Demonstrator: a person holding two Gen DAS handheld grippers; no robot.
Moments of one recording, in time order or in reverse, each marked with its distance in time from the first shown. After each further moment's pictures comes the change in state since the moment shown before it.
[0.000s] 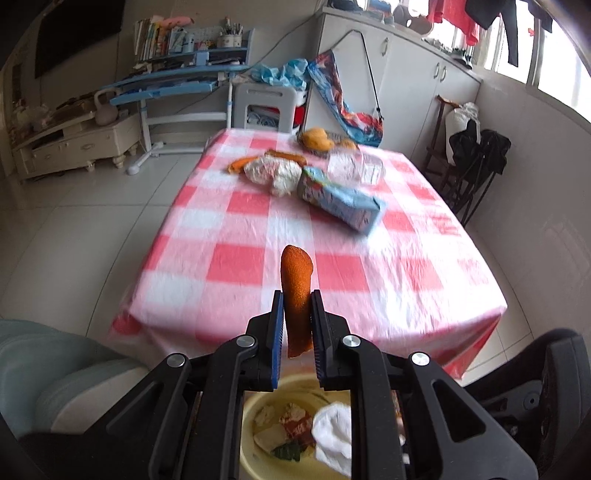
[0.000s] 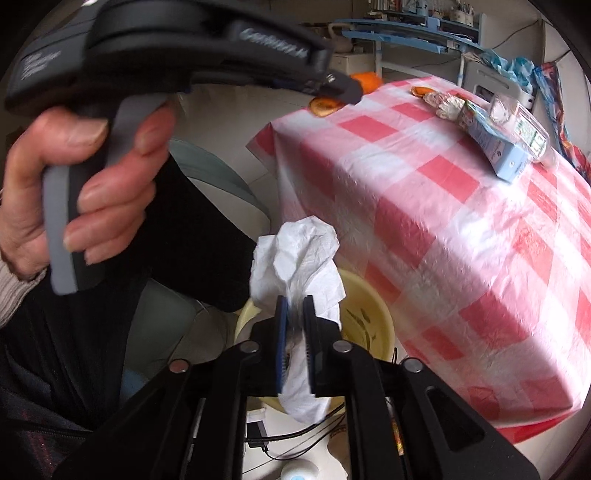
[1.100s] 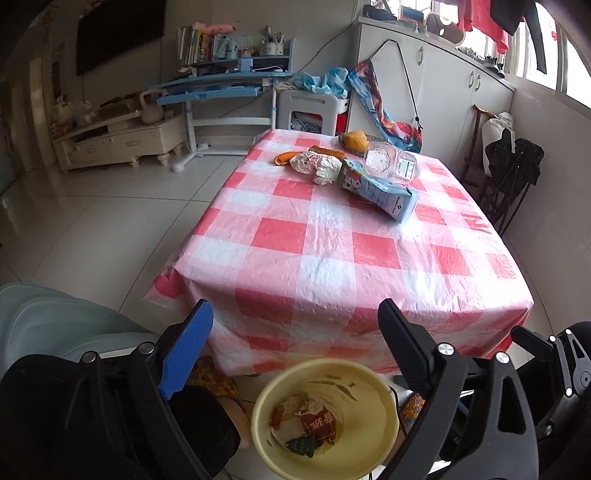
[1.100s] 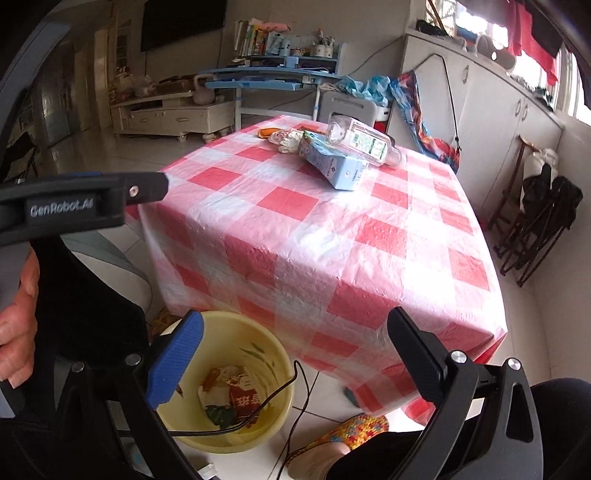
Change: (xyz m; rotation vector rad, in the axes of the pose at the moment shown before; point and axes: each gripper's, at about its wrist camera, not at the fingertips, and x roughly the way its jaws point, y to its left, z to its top) left arm -0.024 0.000 -0.034 -0.058 -0.063 0.174; right arm -0.027 -0.010 -0.017 0.225 -0.225 -0.517
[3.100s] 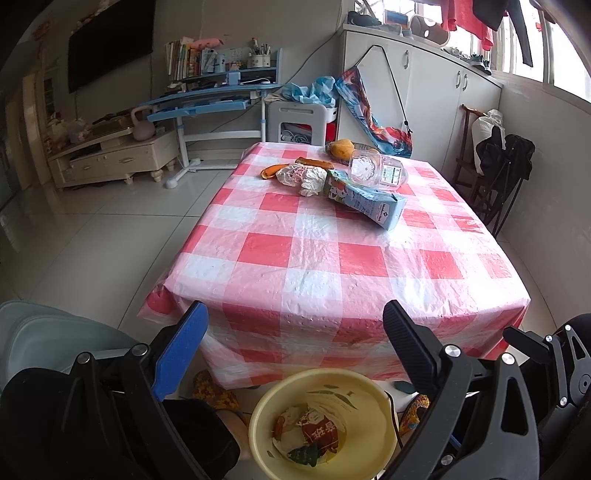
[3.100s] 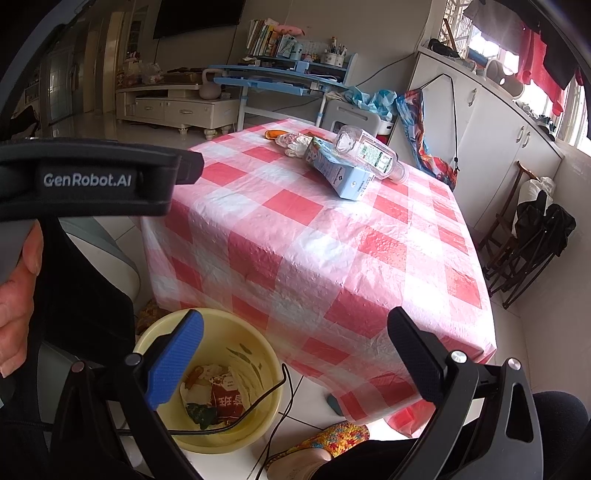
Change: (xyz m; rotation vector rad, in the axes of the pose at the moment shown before) left arm 0.000 -0.010 0.005 0.044 -0.036 -0.014; right arm 0.000 0.016 0.000 -0.071 -0.015 -0.047
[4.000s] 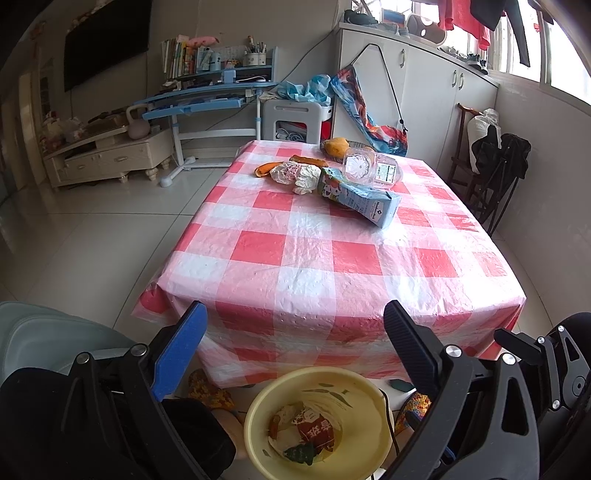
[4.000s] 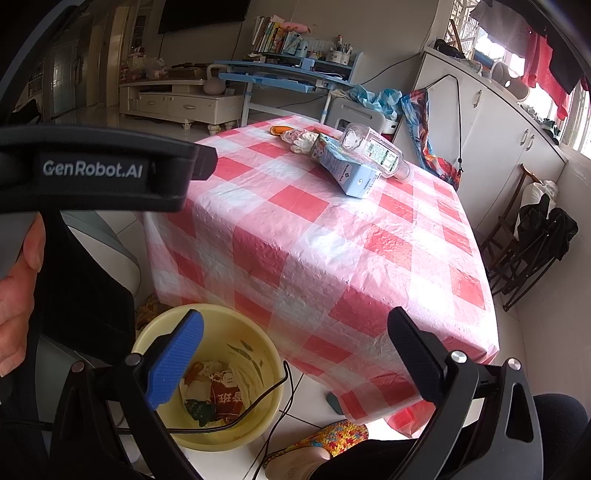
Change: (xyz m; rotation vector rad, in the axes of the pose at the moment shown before) left arm 0.001 -0.004 -0.002 0.006 0.003 -0.015; right arm 0.003 0.005 -0.001 -0.026 0.013 0.002
